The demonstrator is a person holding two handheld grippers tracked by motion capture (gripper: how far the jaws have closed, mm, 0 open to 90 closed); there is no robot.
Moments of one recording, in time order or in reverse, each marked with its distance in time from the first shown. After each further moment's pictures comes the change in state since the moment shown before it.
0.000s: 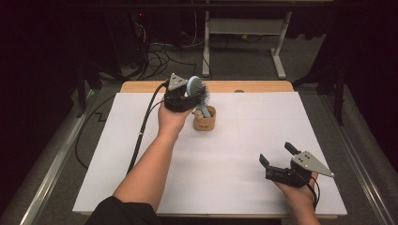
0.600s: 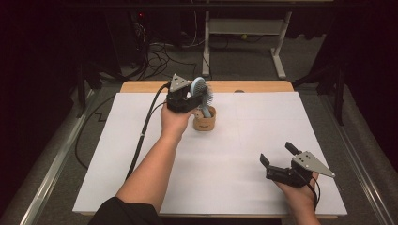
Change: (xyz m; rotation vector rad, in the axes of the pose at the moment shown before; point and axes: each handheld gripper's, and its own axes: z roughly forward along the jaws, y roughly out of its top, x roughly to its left) left arm -0.008 0.000 0.000 -0.025 -0.029 -0.009; right arm -0.001 0.000 0.000 -0.004 -0.002 0.005
